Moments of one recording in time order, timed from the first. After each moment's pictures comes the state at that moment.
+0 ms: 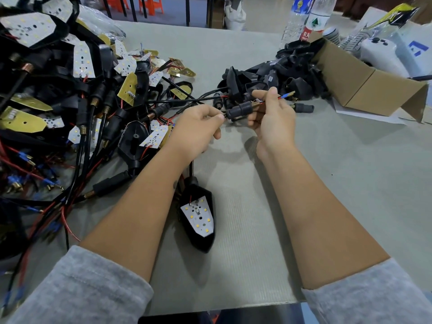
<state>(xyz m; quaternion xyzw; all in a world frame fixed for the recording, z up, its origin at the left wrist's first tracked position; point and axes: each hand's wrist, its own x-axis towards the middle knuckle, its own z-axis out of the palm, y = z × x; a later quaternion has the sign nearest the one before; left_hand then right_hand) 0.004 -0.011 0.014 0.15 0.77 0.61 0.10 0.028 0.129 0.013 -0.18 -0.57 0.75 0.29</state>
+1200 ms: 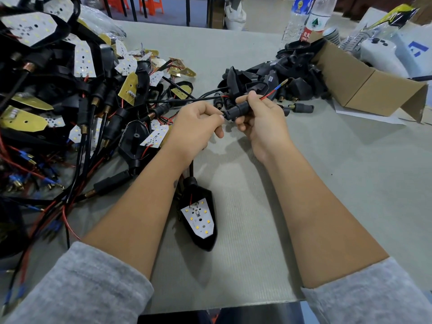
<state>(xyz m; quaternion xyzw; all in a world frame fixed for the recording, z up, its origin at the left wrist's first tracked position) 0.009 -0.013 0.016 0.14 0.73 0.66 0.08 0.030 0.124 0.017 -0.11 -0.60 0.77 0.19</state>
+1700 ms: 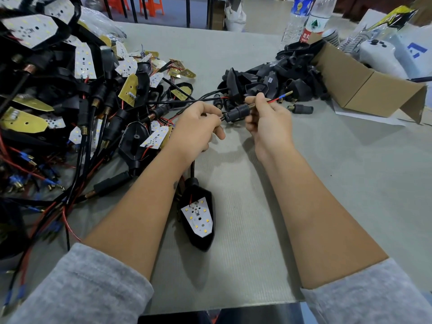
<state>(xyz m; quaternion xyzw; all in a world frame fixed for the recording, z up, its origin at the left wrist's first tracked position) 0.007 -0.008 0.017 0.11 0.72 0.67 0.12 0.030 0.128 0.014 -0.17 -0.58 0.76 0.24</state>
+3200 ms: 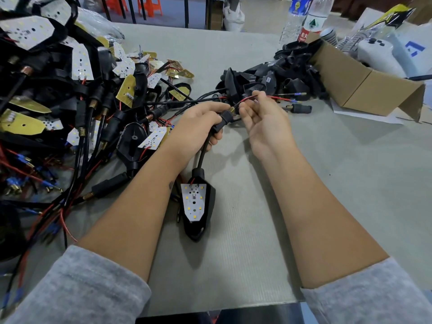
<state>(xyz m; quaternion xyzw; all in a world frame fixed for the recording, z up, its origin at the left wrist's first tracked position) 0.007 -0.009 0.019 0.16 0.70 0.68 0.16 0.027 0.128 0.019 -0.14 -0.39 0.88 0.23</state>
